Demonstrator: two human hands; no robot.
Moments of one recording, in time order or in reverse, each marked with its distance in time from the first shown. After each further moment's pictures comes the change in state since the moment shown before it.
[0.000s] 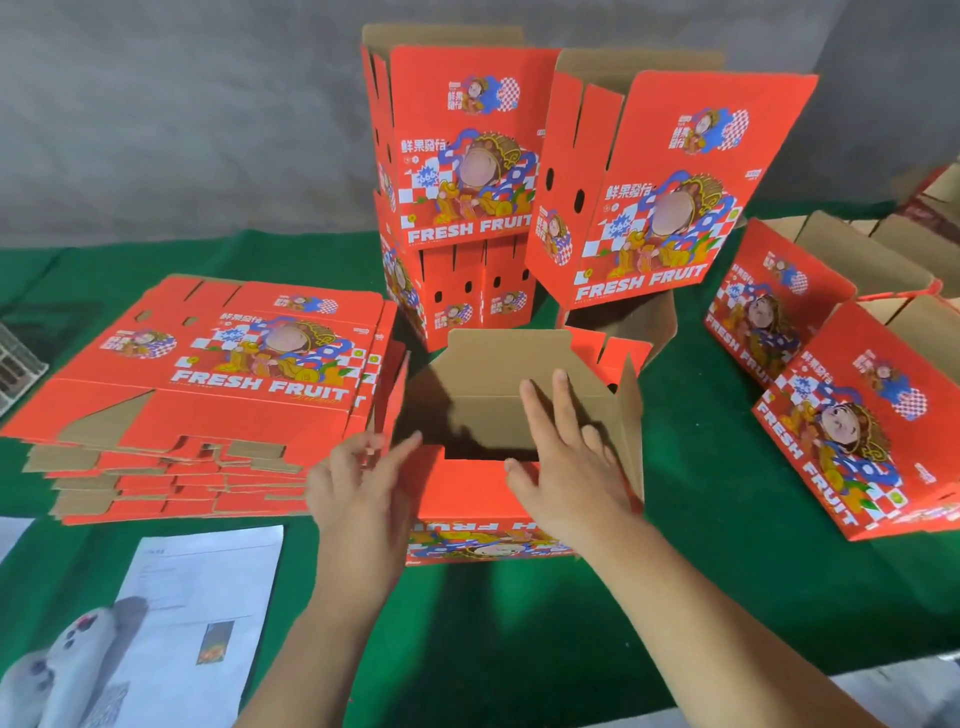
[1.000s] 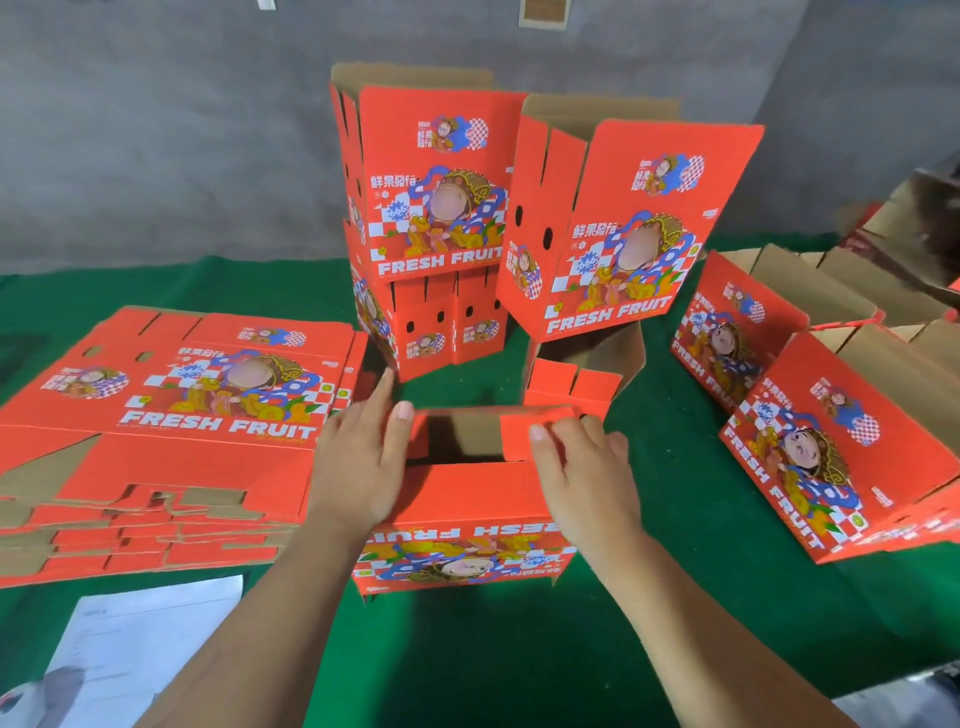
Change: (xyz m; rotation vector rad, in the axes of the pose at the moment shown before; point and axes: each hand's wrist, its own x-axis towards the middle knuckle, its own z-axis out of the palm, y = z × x) left_hand 0.103 -0.001 0.035 -0.156 -0.199 -0.084; right_hand 0.016 0.023 -0.025 0.195 0.279 0.191
